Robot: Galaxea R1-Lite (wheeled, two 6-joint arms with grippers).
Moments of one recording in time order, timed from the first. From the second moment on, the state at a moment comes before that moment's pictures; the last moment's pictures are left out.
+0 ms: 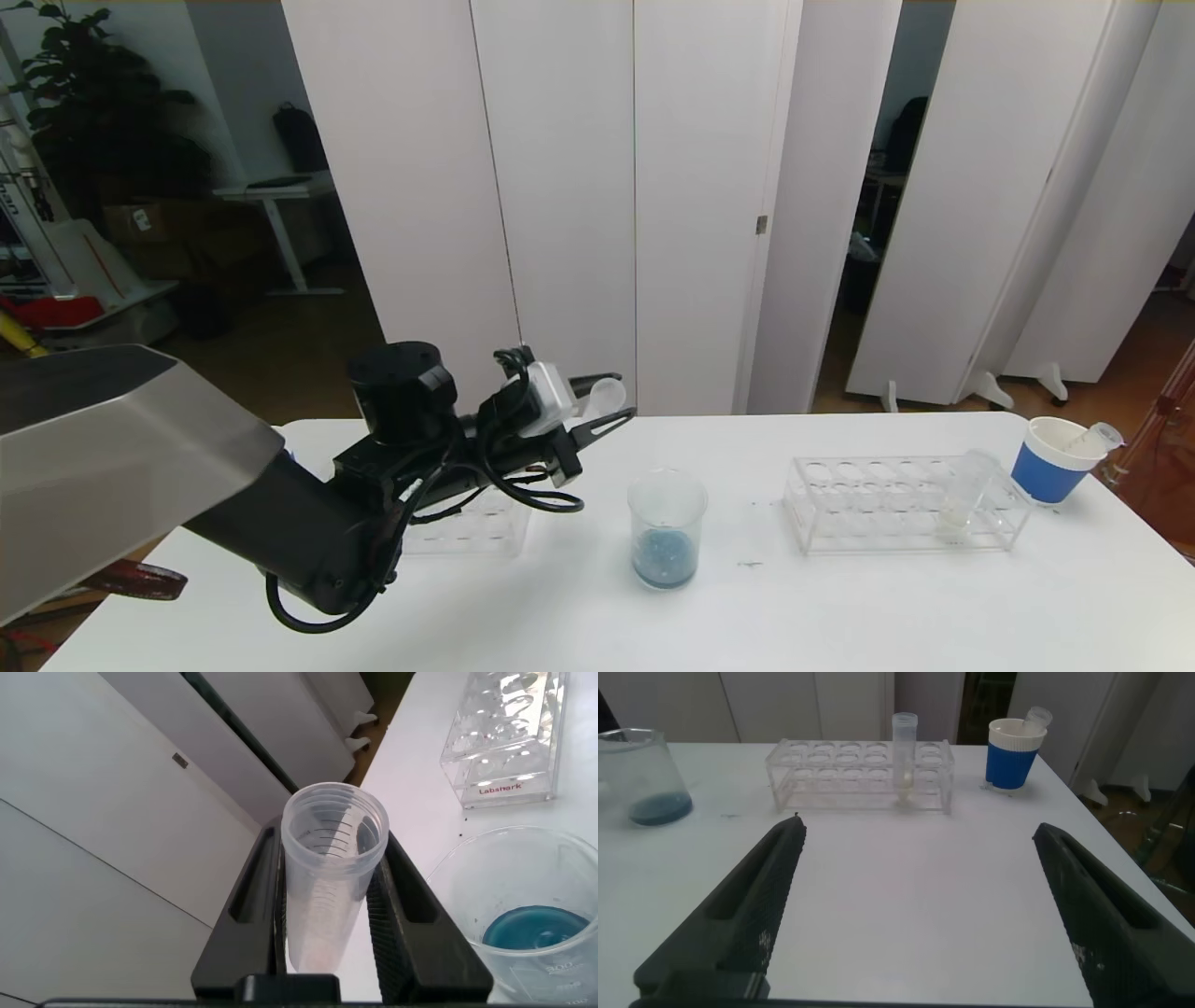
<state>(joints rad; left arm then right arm) -0.41 2.07 -0.81 -1.28 -0.58 0.63 0.00 0.00 0.00 -0.01 -0.01 0.02</state>
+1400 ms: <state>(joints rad) -0.43 1.78 -0.73 -0.99 0.15 0.10 0.00 0.00 0.00 -0.01 -0.01 0.02</state>
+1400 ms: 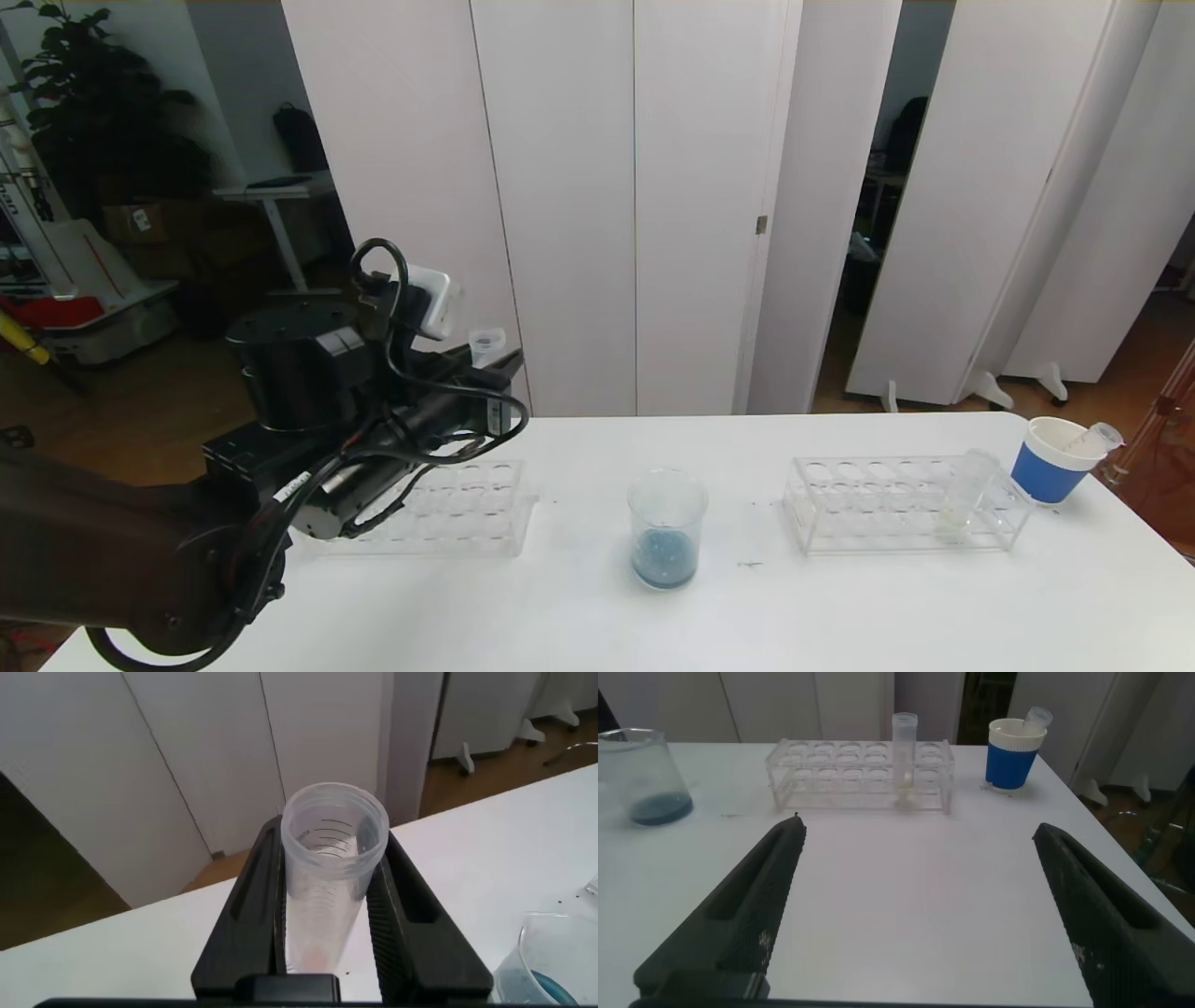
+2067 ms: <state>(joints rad) -0.44 1.76 -0.69 -0.98 0.28 0.11 0.00 0.00 0.00 -0.01 -0.01 0.02</state>
